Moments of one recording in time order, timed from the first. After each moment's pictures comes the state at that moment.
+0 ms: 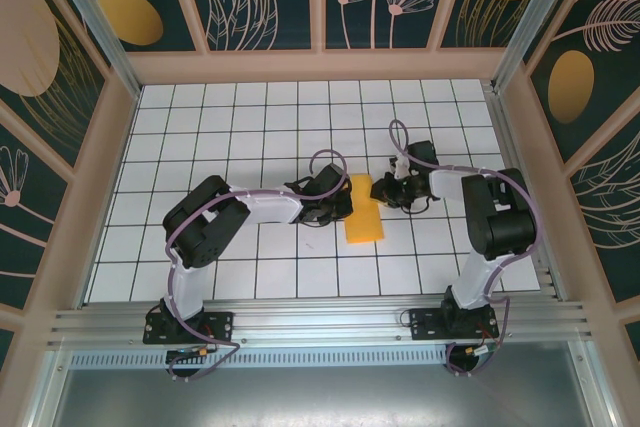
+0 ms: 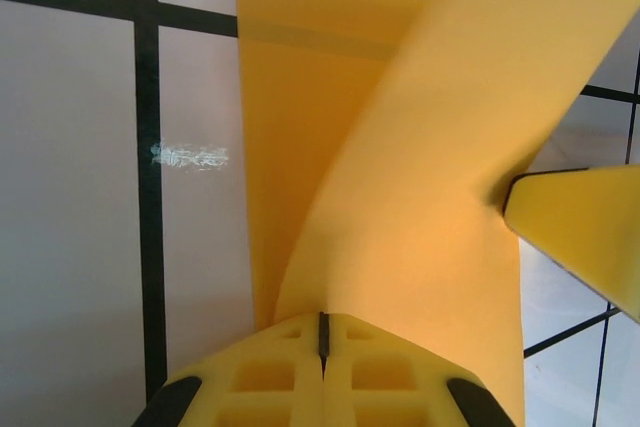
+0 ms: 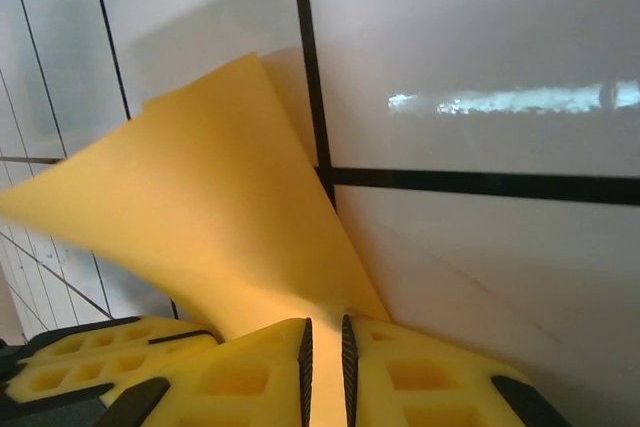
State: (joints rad) left arm -0.87 2.00 1.15 -0.06 0.09 -1.06; right arm 0.22 1.77 0.86 -0.21 -0.63 0.49
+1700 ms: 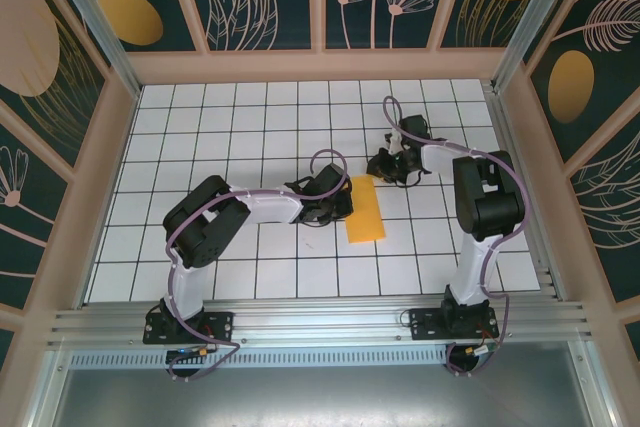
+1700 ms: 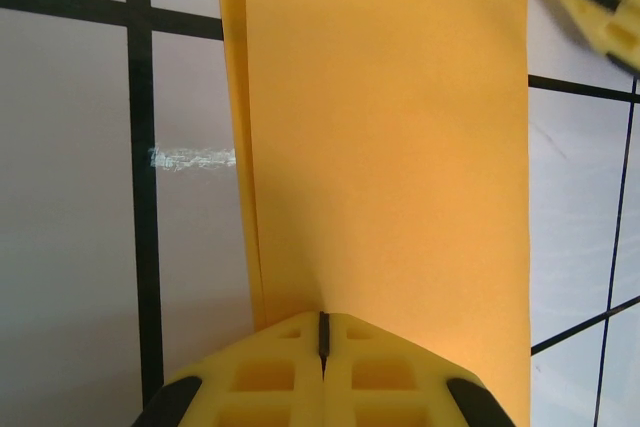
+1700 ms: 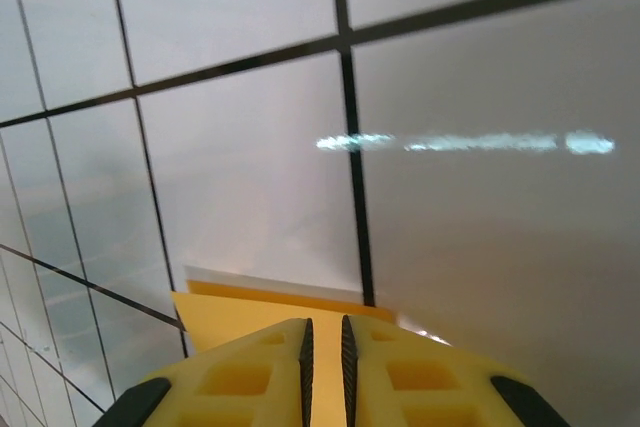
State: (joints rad) left arm -0.87 2.00 1.15 -0.06 0.08 -1.05; right arm 0.23 1.94 1.17 -0.34 -0.54 0.47
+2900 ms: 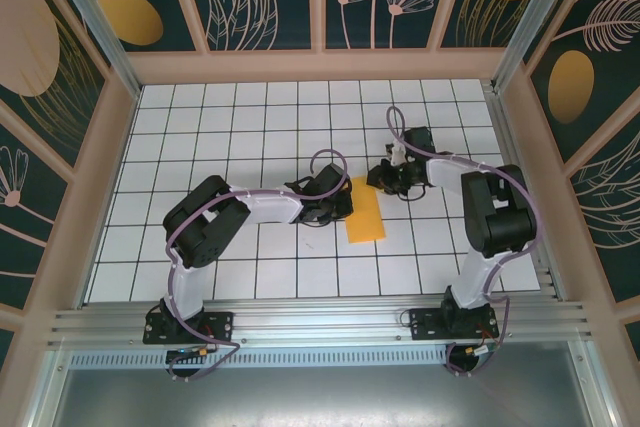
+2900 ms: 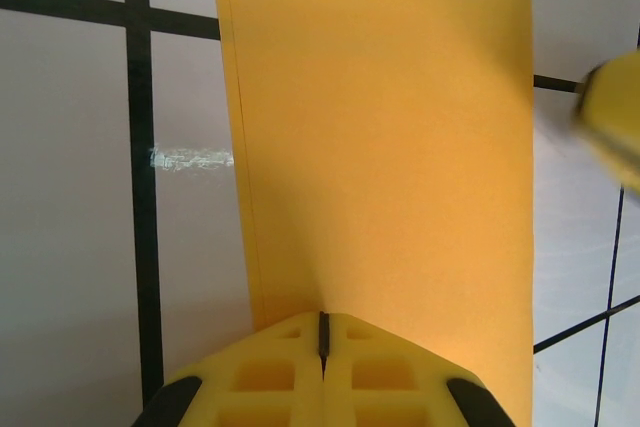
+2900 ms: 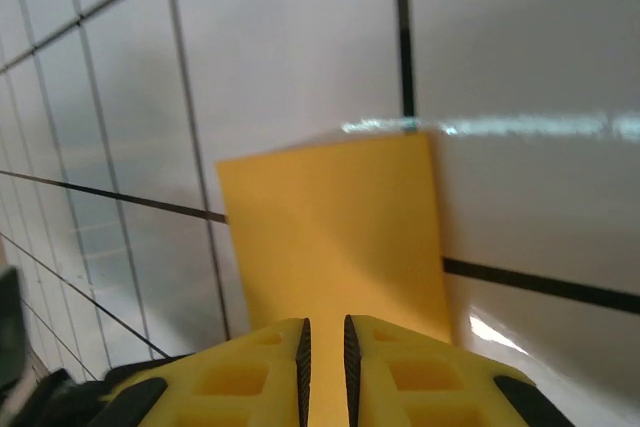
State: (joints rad) left arm -0.87 2.00 1.15 -0.06 0.08 -1.05; right arm 0.24 1.80 0.97 -0.28 -0.61 0.49
